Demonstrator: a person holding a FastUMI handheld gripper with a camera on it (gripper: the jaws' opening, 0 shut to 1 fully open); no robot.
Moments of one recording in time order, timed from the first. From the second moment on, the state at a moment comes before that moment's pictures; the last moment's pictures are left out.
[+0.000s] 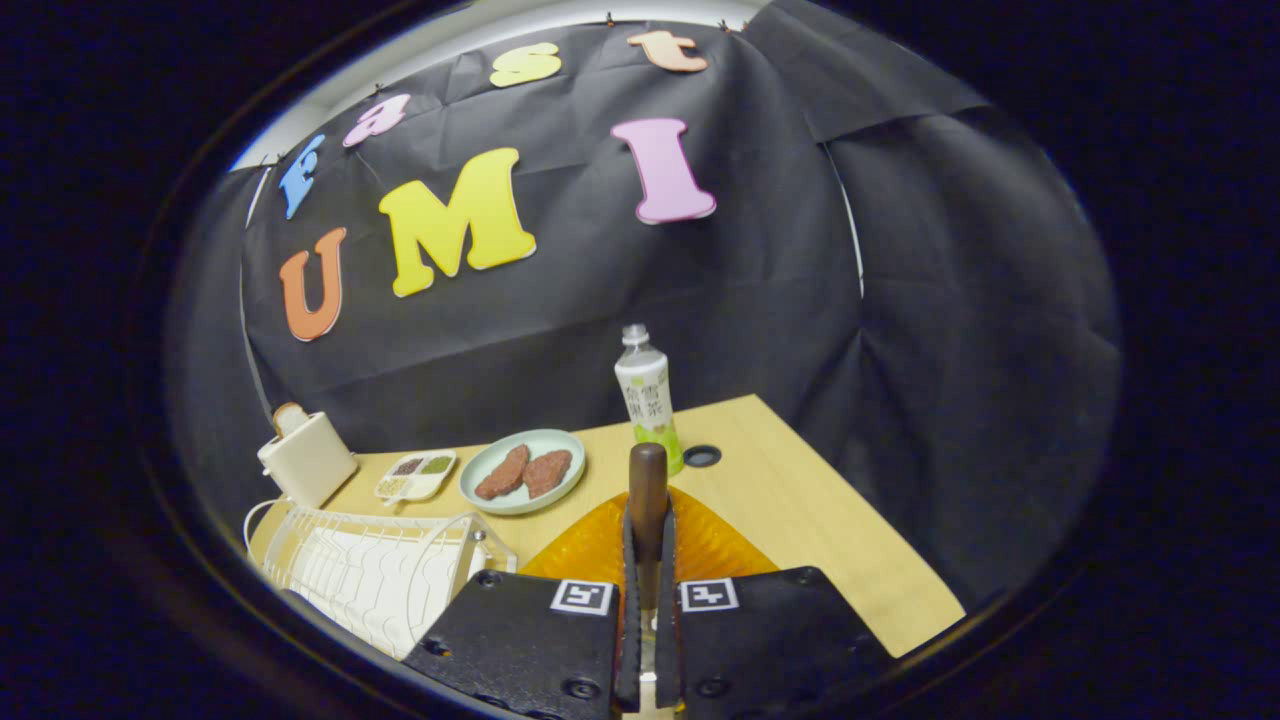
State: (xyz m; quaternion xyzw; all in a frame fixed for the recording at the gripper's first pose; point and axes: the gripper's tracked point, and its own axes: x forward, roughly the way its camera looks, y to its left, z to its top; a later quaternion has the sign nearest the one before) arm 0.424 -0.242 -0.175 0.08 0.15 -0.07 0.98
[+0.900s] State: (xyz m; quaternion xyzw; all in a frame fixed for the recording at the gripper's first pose) arm 0.175 -0.038 -0.140 0.02 0.03 -0.02 1.00
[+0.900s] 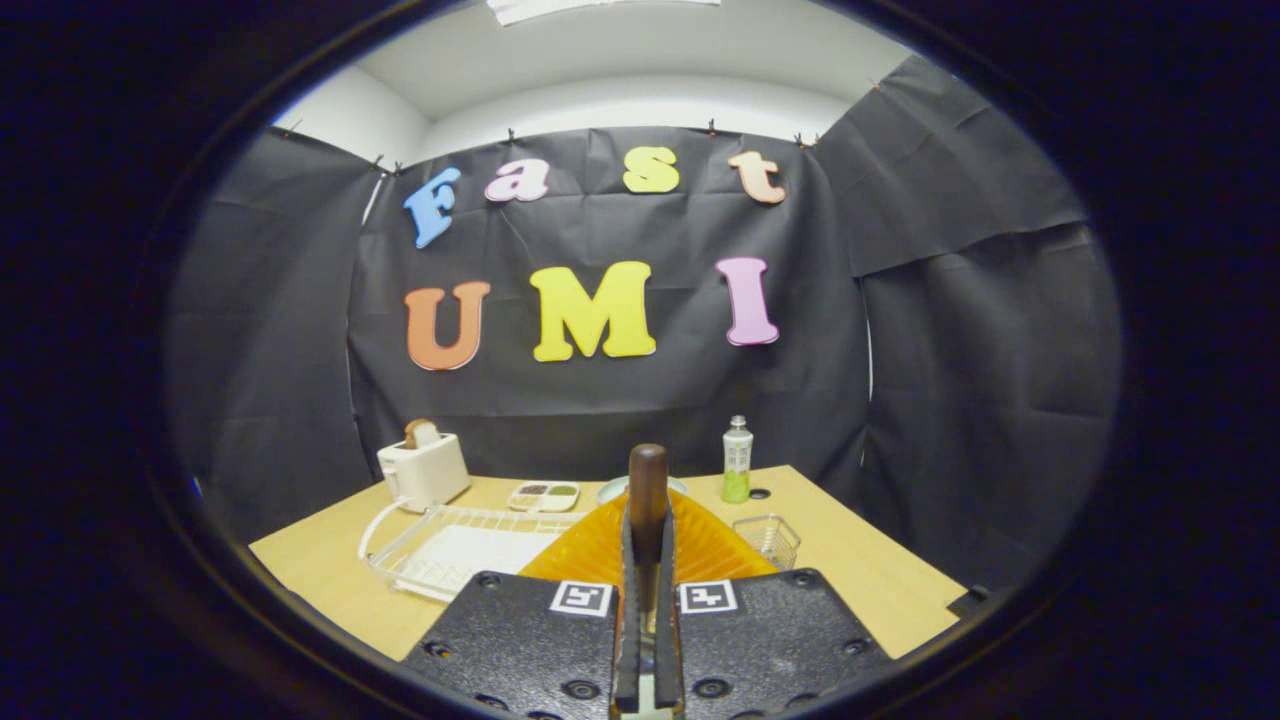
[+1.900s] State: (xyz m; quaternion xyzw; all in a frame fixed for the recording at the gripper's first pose) arm 0.157 -0.006 -0.270 0.07 0.01 -0.06 1.00
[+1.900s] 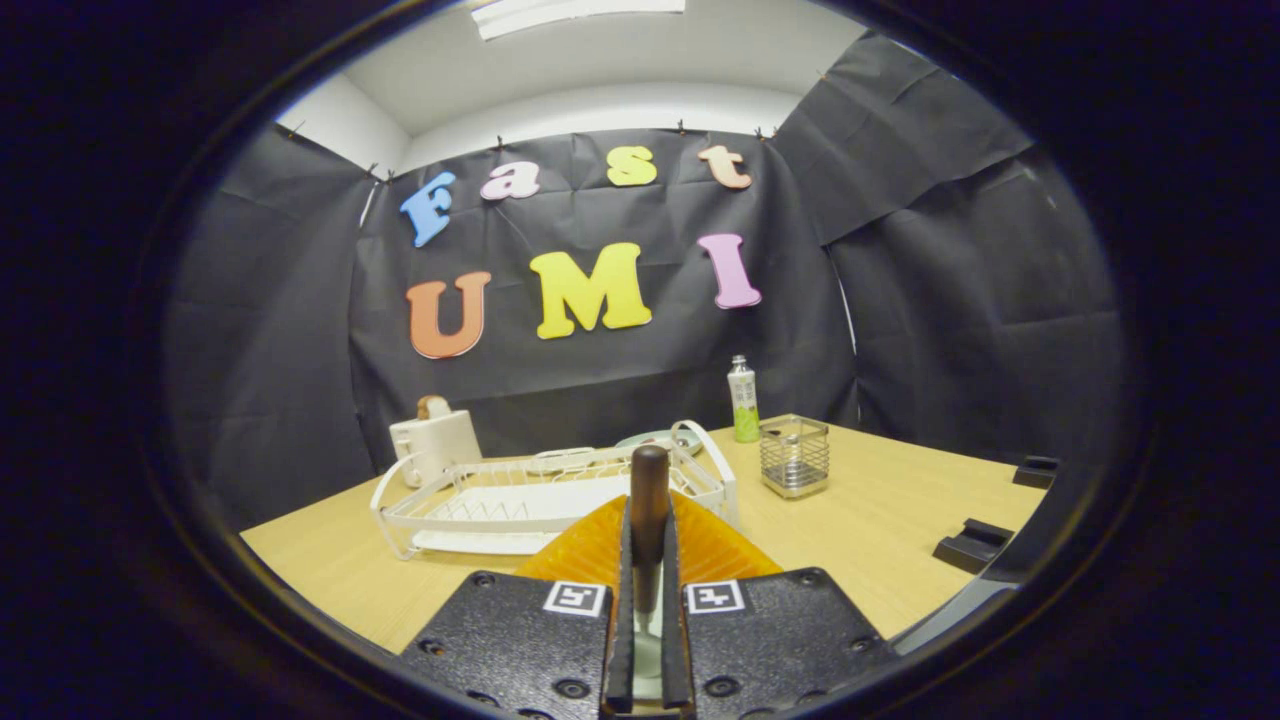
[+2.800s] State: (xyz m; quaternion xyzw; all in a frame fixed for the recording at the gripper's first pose) arm 0.123 -0.049 -0.218 0.02 0.01 -0.06 1.00
